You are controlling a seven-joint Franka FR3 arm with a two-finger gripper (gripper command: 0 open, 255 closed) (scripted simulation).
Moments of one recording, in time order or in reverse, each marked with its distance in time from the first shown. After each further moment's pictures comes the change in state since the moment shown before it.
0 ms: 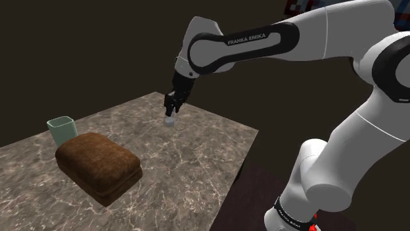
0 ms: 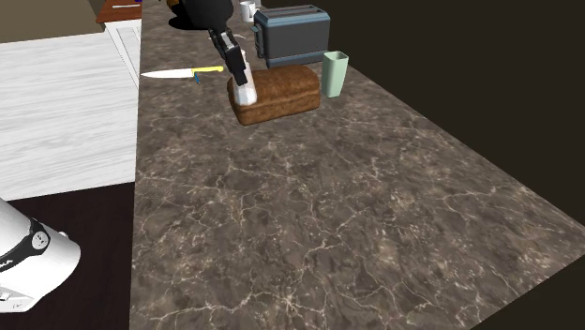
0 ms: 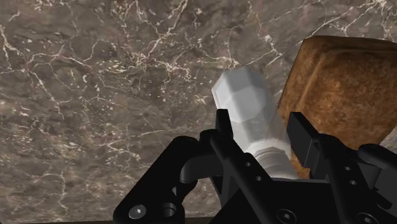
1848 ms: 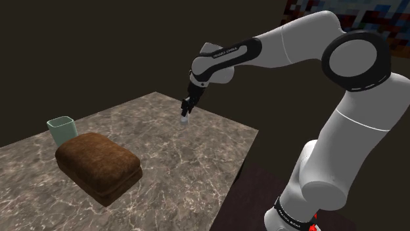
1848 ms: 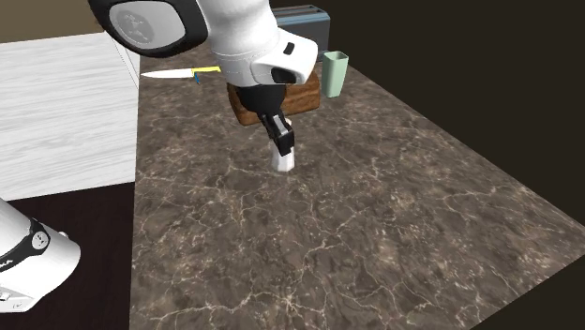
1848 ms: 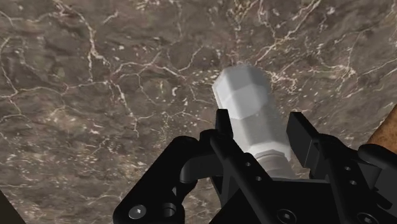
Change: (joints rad) arm -0.100 0.206 -0.187 0.028 0.098 0.127 -0.363
